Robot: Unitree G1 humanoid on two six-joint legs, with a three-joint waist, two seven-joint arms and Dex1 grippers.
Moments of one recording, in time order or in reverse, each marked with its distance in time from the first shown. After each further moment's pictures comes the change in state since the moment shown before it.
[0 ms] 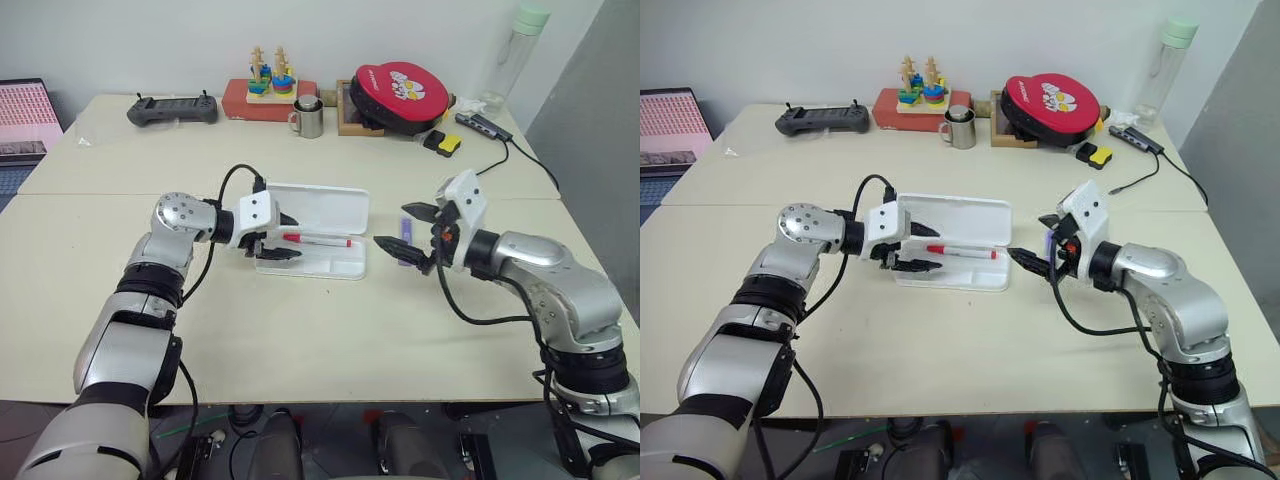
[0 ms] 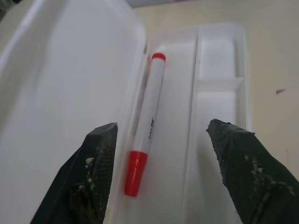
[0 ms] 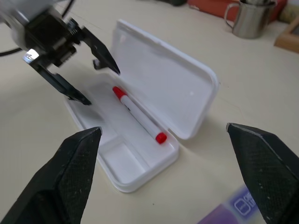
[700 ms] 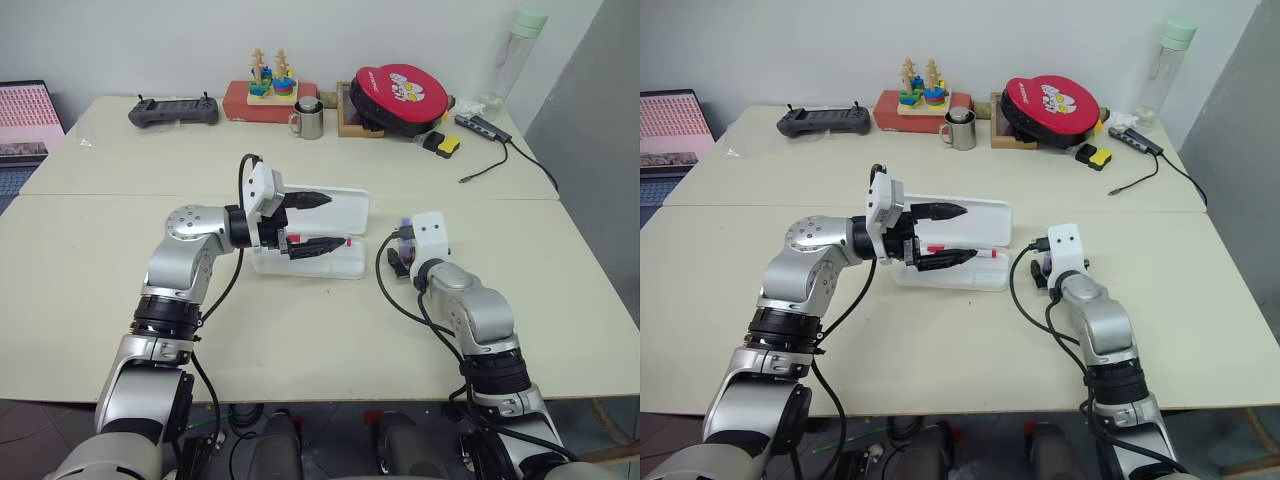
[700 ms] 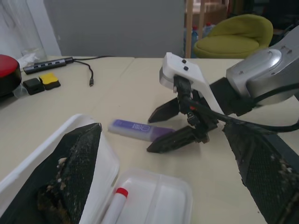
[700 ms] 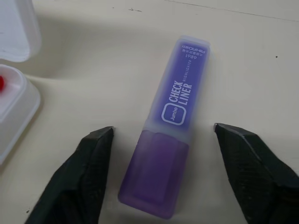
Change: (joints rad) left arm 0.183 -0.105 0.107 -0.533 -0.308 0.479 0.109; right arm 0.046 0.337 0.036 0.233 -0.304 0.013 -0.509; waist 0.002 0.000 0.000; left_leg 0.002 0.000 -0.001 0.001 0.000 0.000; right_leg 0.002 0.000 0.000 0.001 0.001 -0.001
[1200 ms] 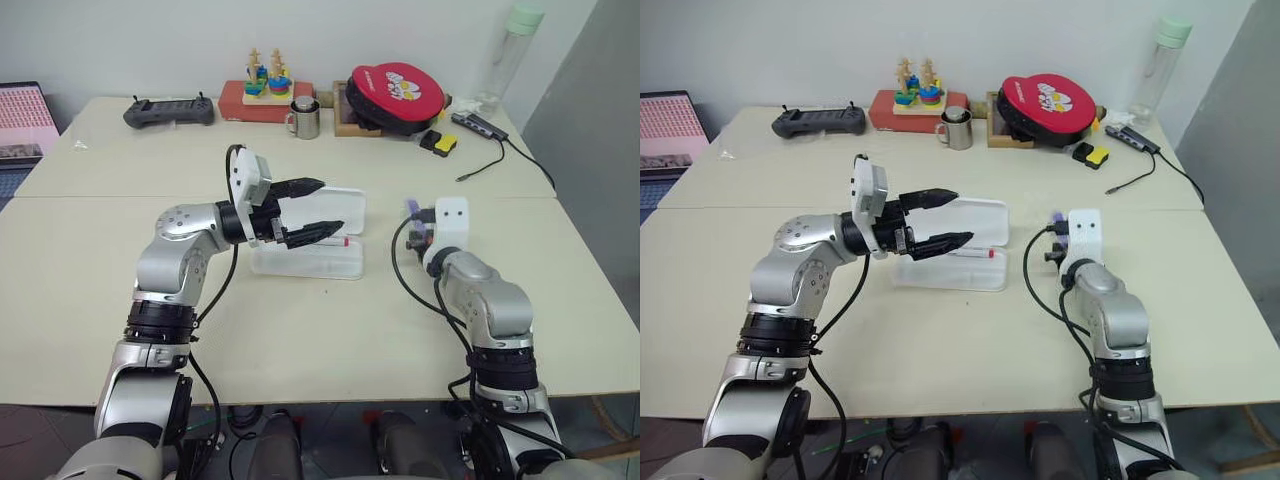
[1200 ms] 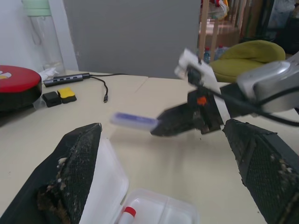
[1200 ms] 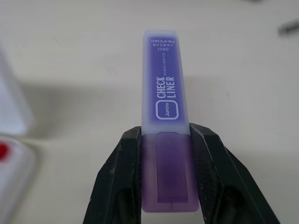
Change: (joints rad) left arm 0.071 0.015 0.062 -0.115 -0.075 0.085 0.094; right arm -0.075 -0.003 -0.110 -0.125 0.062 -0.093 0.088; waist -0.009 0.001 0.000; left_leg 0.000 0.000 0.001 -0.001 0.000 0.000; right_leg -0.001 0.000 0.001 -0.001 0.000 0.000
